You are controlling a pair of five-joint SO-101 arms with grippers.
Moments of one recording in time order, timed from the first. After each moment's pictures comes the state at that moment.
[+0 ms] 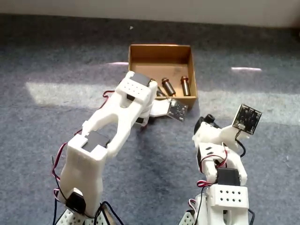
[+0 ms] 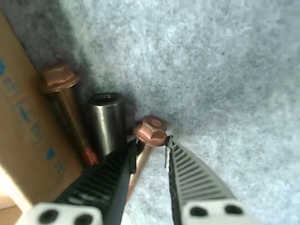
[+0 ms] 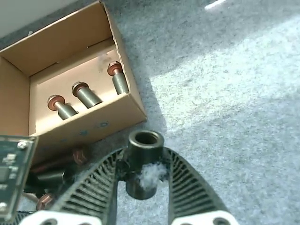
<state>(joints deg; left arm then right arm) 19.3 33.9 -9.6 80.7 -74.4 -1.6 -72.6 79.5 35.3 -18.8</state>
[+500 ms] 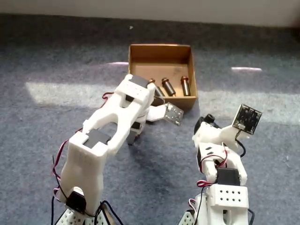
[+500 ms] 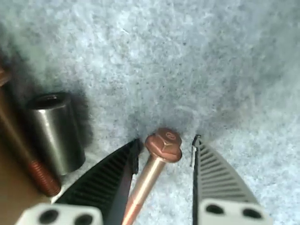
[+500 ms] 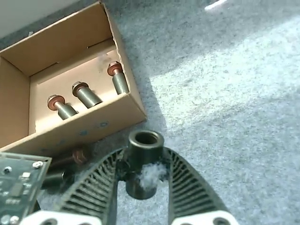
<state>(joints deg) 19.0 34.9 -8.7 84.4 -74.6 -1.6 -72.6 79.5 35.3 -18.8</state>
